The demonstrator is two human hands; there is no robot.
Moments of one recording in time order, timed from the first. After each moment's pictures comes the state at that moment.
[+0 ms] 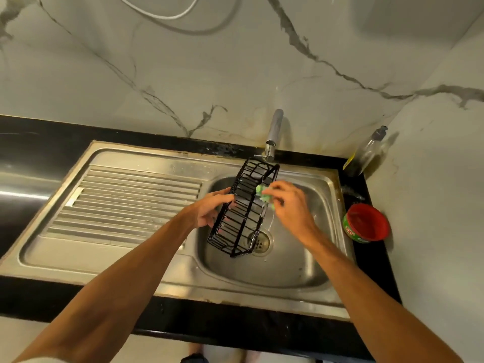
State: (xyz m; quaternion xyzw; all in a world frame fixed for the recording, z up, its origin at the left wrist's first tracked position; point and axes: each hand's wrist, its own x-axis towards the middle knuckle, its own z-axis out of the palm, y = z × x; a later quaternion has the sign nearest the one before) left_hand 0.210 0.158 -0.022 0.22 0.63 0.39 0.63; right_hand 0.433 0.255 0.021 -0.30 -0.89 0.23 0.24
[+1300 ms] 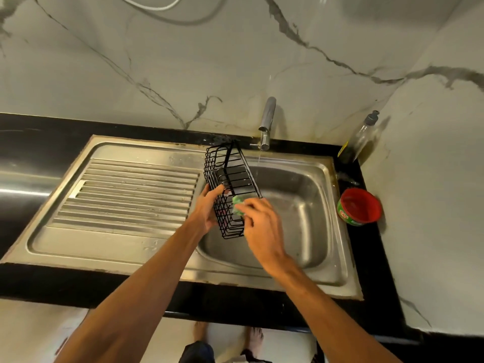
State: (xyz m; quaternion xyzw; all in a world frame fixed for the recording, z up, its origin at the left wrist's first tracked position) left_hand 0.258 0.132 -0.035 0.03 0.62 0.58 0.53; right_hand 0.432 0.144 0.016 -0.33 -0.87 0.20 0.29
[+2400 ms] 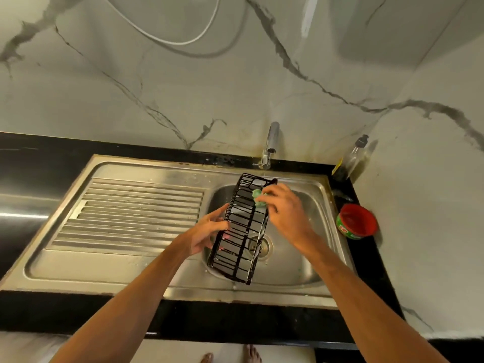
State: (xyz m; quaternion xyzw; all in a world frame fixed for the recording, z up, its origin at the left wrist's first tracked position) left_hand 0.218 0.087 -0.017 0.27 0.58 0.45 0.63; right_hand 0.422 0.200 0.063 -0.27 -0.92 0.12 0.27
